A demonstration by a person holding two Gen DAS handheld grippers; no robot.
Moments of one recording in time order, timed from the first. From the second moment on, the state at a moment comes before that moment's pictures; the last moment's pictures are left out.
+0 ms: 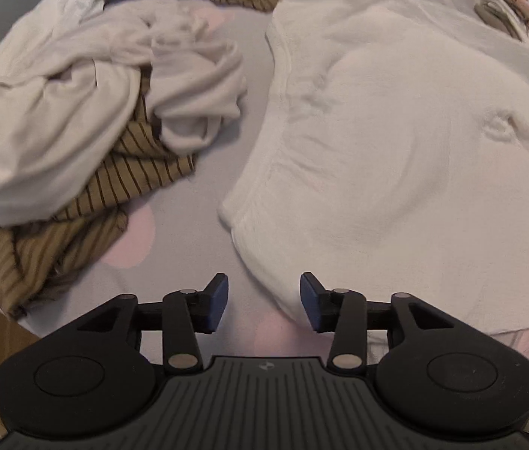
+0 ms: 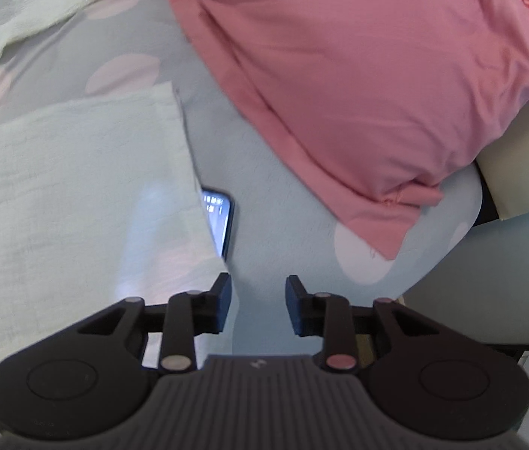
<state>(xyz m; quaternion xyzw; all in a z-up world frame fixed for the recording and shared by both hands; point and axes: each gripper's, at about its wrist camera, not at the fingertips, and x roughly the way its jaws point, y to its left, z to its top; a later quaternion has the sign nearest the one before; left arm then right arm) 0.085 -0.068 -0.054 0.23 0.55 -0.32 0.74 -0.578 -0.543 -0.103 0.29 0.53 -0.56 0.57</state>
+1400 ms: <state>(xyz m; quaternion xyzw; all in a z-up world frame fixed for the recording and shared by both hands) 0.247 -0.260 -0.108 0.15 0.51 -0.31 0.79 -0.384 -0.776 -0.146 0.39 0.27 -0.57 0.67</state>
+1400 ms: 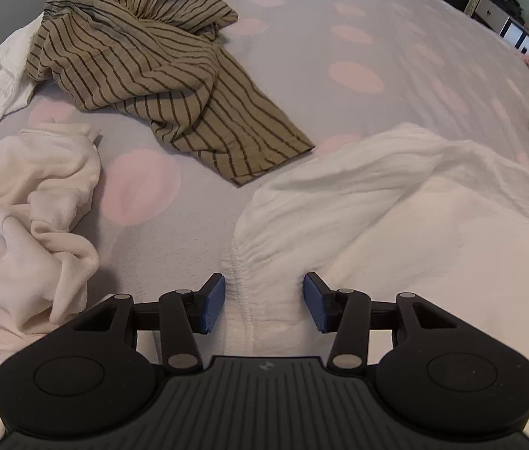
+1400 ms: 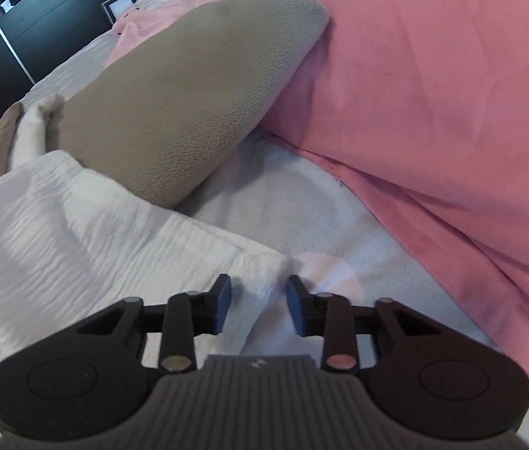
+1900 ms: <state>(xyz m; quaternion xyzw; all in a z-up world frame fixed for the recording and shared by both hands) 0.241 -0.264 -0.112 0.18 0.51 -0.30 0.78 -0.434 -0.759 -0.125 0.35 0.29 -0.65 0.61</state>
